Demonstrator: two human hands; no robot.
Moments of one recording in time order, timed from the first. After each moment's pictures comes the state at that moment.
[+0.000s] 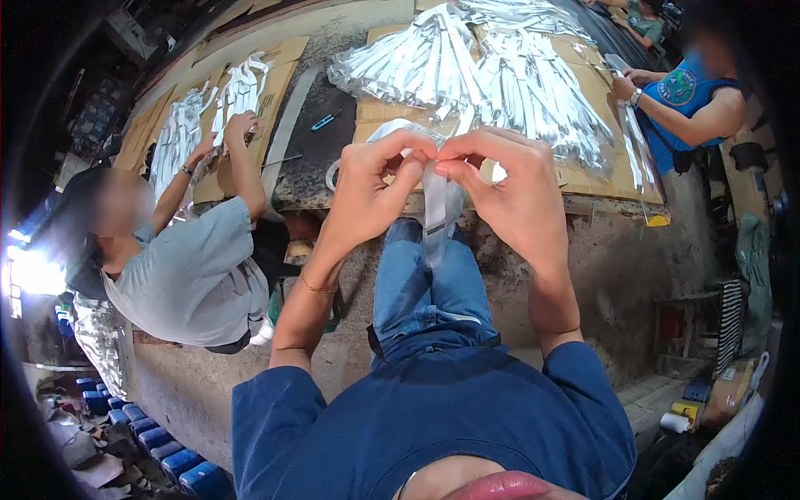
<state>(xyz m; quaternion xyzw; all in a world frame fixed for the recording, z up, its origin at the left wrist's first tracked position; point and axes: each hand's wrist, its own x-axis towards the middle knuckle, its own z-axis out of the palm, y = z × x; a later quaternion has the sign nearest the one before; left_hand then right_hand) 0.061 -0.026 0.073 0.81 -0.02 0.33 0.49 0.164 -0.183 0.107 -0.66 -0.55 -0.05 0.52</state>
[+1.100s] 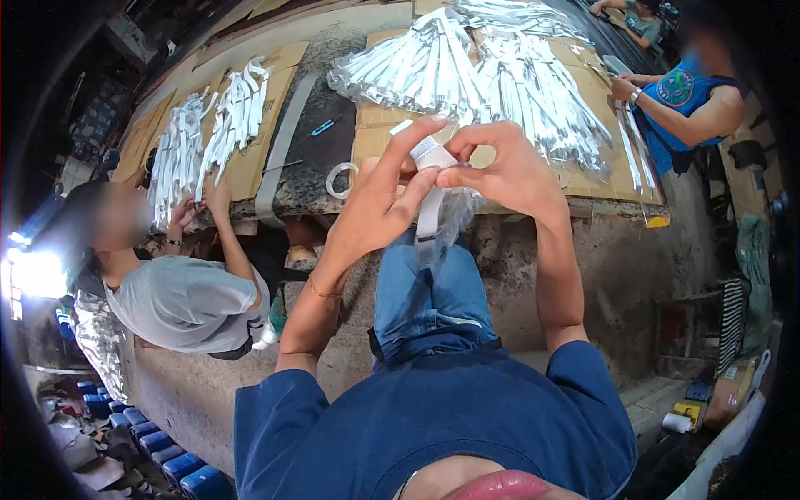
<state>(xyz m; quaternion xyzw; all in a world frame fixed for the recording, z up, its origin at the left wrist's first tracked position) 0.058 -0.041 0.074 0.81 -0.02 0.28 0.52 0.205 -0.173 0.098 -0.72 -0.51 0.17 0.45</state>
